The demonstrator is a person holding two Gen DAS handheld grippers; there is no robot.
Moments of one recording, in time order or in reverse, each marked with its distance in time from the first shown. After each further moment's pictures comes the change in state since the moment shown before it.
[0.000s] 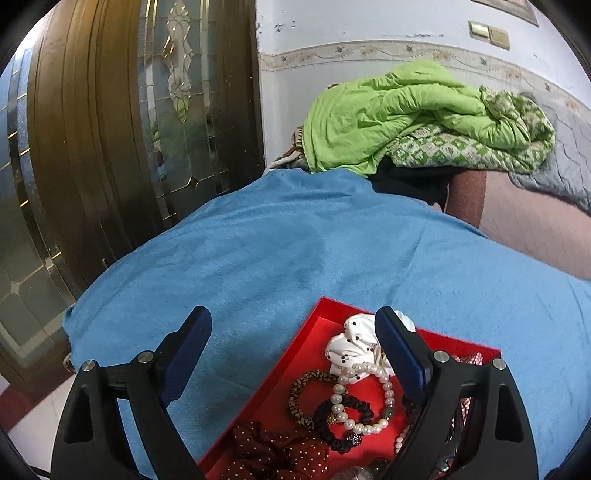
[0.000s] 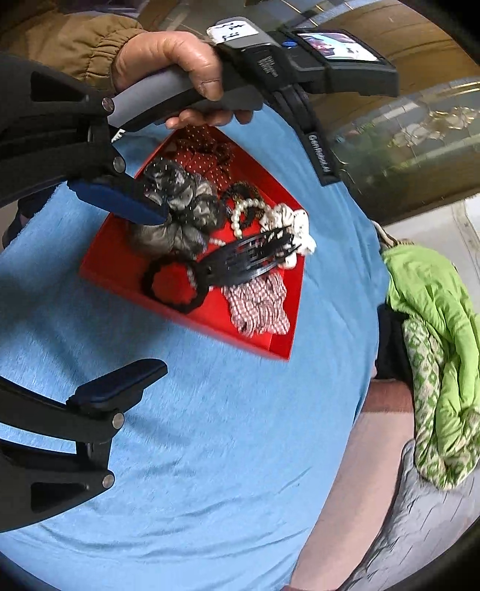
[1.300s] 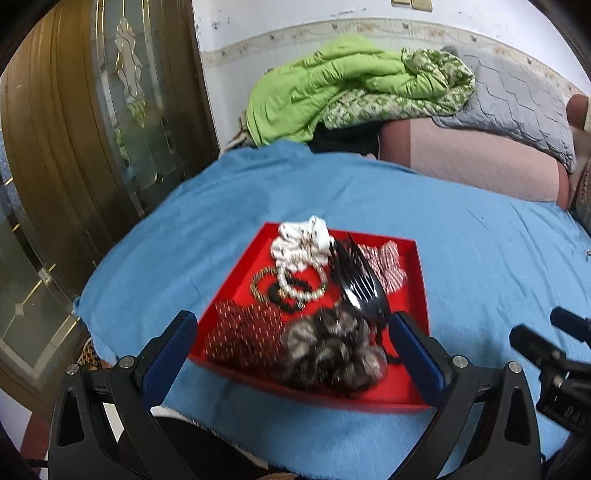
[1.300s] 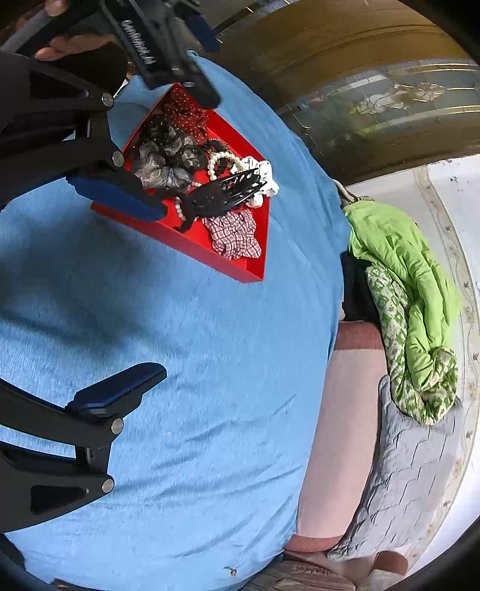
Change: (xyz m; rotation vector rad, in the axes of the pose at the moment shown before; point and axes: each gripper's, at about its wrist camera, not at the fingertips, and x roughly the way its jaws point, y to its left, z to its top) left arm -0.117 -0.030 -0.065 0.176 0.104 -0.121; right arm -0.051 -0.044 -0.022 0.067 -0.149 -0.135
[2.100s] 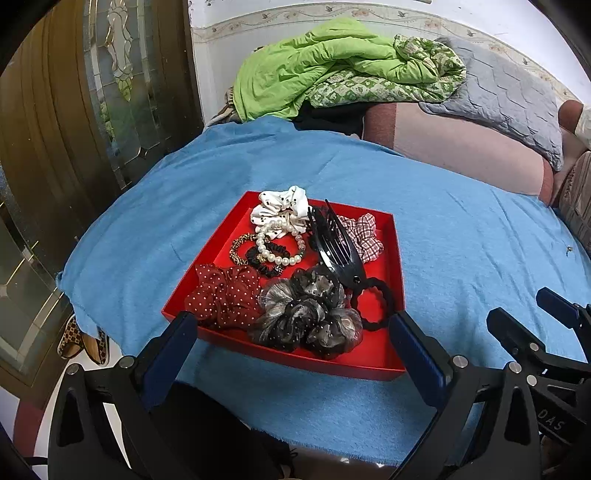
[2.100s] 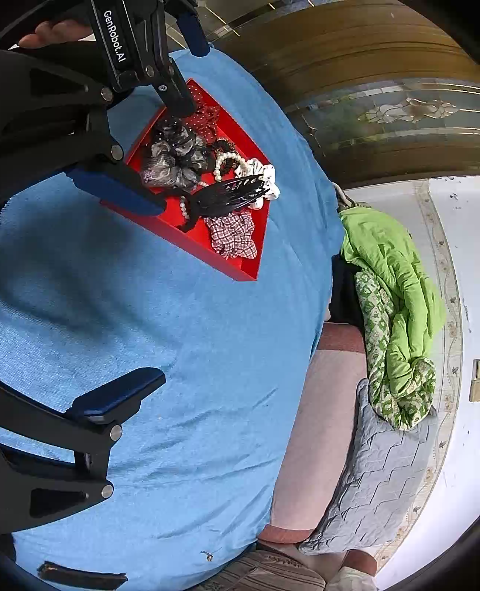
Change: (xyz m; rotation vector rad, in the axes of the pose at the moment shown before) left arm -0.011 -0.002 -0.016 -0.030 0.083 -0.087; right arm -0.013 0.018 -0.009 -0.085 -0.039 -0.053
